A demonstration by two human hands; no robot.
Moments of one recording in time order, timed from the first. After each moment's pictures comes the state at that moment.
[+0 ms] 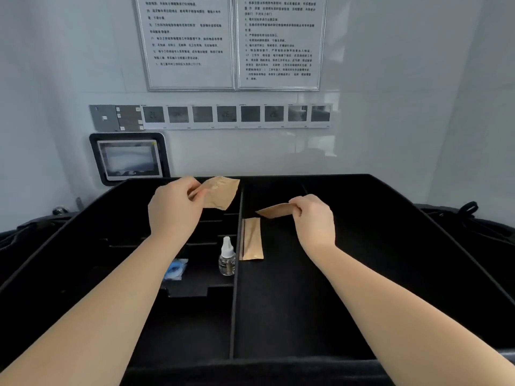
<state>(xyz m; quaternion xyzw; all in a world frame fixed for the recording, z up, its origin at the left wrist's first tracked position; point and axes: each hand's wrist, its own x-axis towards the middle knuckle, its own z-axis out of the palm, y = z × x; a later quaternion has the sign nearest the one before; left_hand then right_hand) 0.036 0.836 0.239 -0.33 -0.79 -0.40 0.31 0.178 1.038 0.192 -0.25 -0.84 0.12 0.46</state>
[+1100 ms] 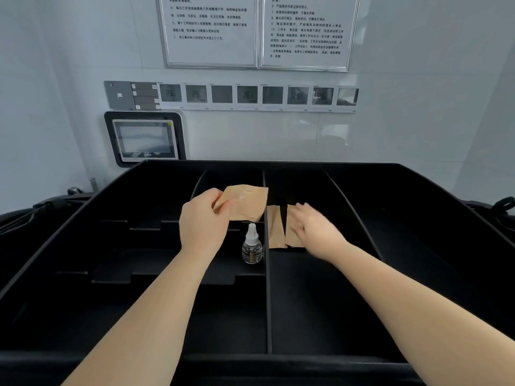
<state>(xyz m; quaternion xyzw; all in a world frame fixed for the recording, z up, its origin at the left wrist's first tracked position) 0.030 0.831 0.186 -0.34 -0.75 -0.52 0.22 0.140 1.040 0.150 -0.18 -0.96 0.10 0.18</state>
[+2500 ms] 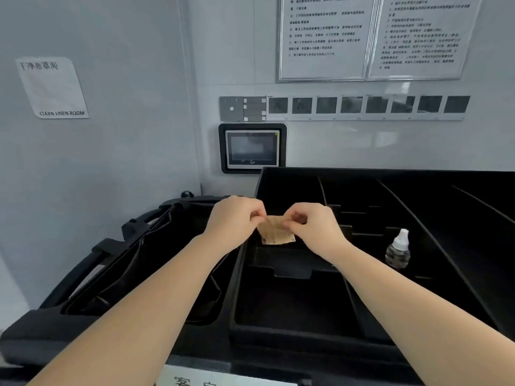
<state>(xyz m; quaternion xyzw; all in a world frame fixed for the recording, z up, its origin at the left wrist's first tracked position) -0.137 0.599 0.213 -0.47 -0.83 -0.25 0.18 -0.021 0.752 0.194 -0.09 -0.89 0.31 0.31</state>
